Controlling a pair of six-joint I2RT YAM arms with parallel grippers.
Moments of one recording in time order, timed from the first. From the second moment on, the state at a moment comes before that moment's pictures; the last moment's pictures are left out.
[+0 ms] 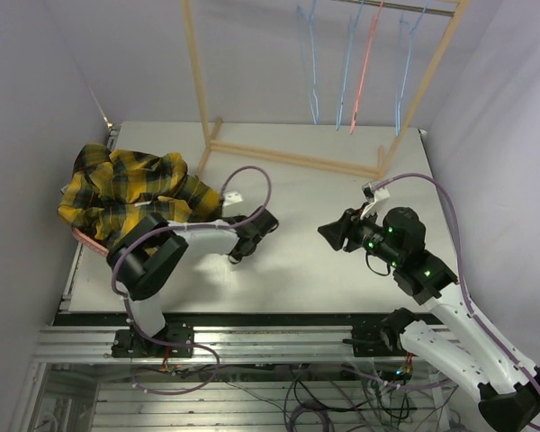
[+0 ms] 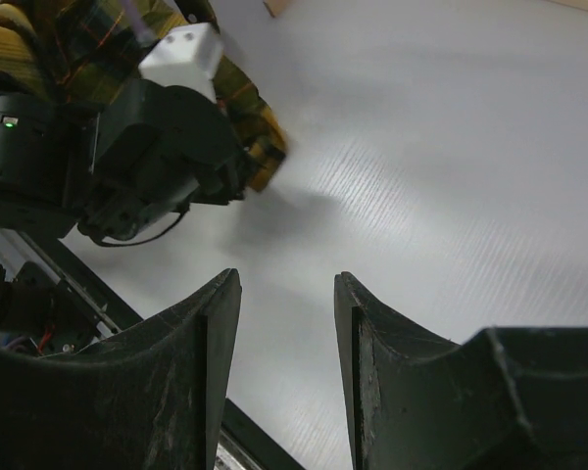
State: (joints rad) left arm -0.81 1.75 0.89 -0.33 -0.84 -1.04; right arm 0.54 0.70 0.68 -0.28 -0.17 0.36
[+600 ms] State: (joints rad) left arm -0.74 1.41 1.48 -0.82 -0.92 -0.75; right arm 0.54 0.67 0.68 -0.30 -0.16 0.36
